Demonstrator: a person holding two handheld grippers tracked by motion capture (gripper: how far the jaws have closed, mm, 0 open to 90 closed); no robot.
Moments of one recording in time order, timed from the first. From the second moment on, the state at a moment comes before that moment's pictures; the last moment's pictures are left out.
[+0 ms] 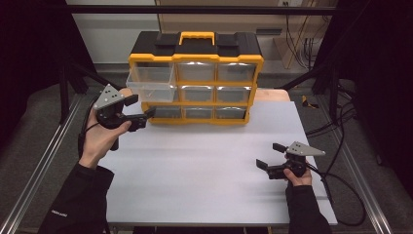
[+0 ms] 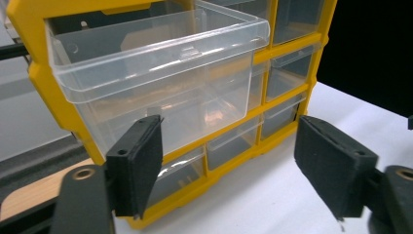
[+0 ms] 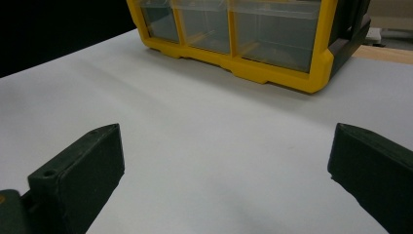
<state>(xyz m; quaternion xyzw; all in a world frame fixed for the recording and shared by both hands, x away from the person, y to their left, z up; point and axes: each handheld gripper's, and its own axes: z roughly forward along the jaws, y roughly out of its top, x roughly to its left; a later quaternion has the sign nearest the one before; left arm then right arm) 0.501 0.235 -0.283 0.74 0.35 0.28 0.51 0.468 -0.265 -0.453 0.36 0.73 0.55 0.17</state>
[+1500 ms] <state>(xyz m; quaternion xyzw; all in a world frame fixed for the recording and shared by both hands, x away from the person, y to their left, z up) 0.524 0.229 -0.284 0.74 0.35 0.31 0.47 0.468 -0.265 -0.453 0.36 0.73 0.55 0.17</state>
